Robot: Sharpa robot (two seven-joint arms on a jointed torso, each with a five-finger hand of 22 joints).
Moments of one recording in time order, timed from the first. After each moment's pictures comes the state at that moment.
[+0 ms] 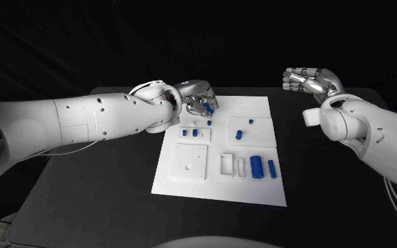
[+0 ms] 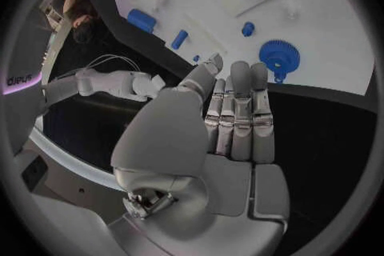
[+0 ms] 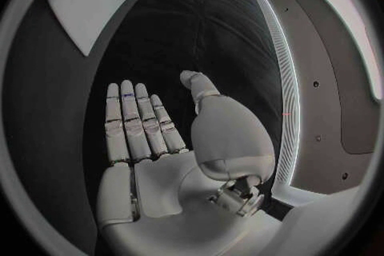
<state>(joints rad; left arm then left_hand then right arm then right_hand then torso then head) 1.38 -0.70 -0.24 1.38 -1.26 -0.32 0.04 1.44 -0.06 0.16 -0.20 0.22 1.10 0.10 0.07 0.07 1.17 0.08 0.06 0.06 1.27 -0.02 0.85 0.47 0.09 1.20 -0.04 0.21 1.31 1.04 -0.66 0.32 1.08 -0.60 -0.32 0.18 1.17 -0.02 0.03 -0.08 0.75 0.78 0.18 0.06 0.05 1.00 0.18 0.07 0.06 1.01 0.17 0.06 0.06 0.09 0.87 0.18 0.07 0.07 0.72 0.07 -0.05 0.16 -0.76</state>
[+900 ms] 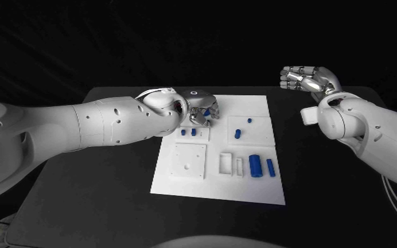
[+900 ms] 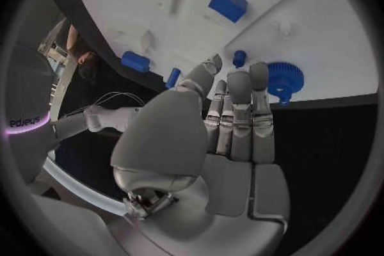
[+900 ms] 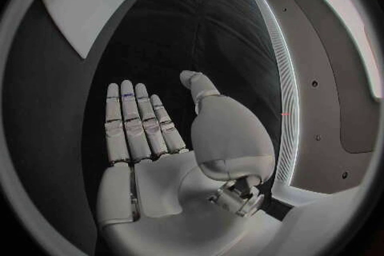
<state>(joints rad) 1.33 -0.62 -0.24 1.27 -1.48 -0.26 0.08 1.42 -0.08 0.17 -0.18 0.24 1.06 0.10 0.07 0.07 1.13 0.08 0.06 0.06 1.33 -0.02 1.03 0.50 0.09 1.25 -0.04 0.31 1.31 1.04 -0.66 0.32 1.09 -0.60 -0.32 0.19 1.17 -0.02 0.03 -0.08 0.75 0.78 0.18 0.06 0.05 1.00 0.18 0.07 0.06 1.01 0.17 0.06 0.06 0.09 0.87 0.18 0.07 0.07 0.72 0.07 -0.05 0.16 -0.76</state>
